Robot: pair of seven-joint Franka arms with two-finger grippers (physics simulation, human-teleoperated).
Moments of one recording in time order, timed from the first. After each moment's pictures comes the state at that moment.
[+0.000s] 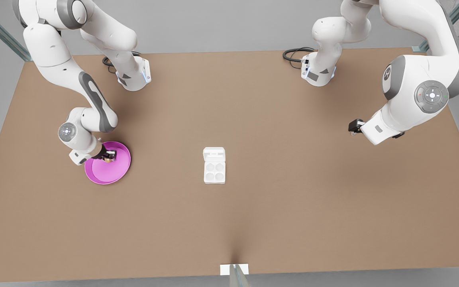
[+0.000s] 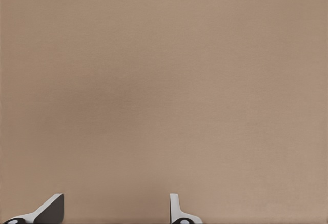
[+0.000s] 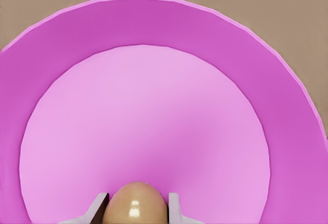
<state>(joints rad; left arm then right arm) -0.02 0.14 -0.13 -1.53 0.10 1.49 0.08 -0.32 0.32 0.18 -2.42 -0.08 2.71 -0.07</state>
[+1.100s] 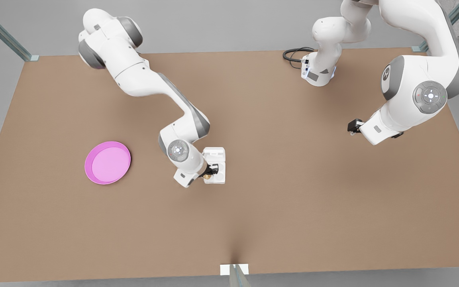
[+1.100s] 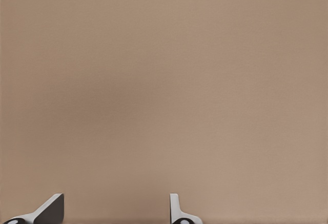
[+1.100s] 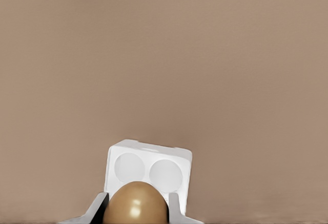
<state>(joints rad) -0.02 0.14 -0.13 -1.53 0.10 1.49 0.07 0.45 0.69 0.17 -1.45 0.11 2.19 0.45</state>
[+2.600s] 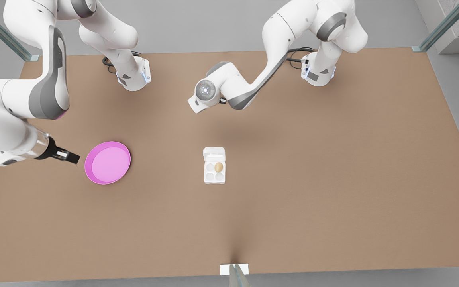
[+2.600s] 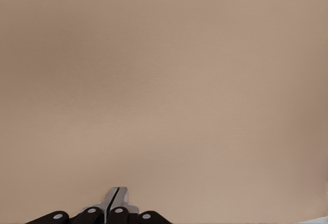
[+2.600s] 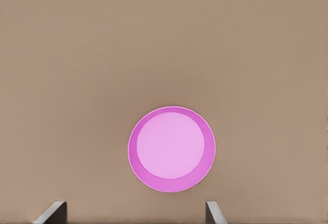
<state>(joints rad) -0.91 0.61 -0.13 -1.46 -0.31 1.80 -0.73 -0.15 0.22 0.14 -1.46 -0.08 1.57 0.31</state>
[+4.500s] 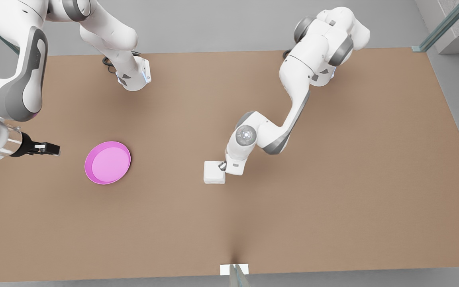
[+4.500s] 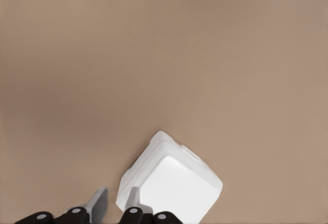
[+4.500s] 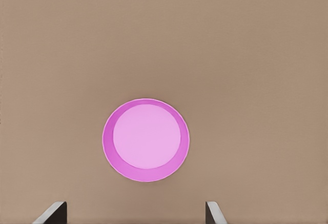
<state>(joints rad) -0.61 0.78 -0.09 -1.25 -0.08 2.16 -1.29 -0.26 0.25 0.14 -1.40 -0.06 1.50 -0.06</state>
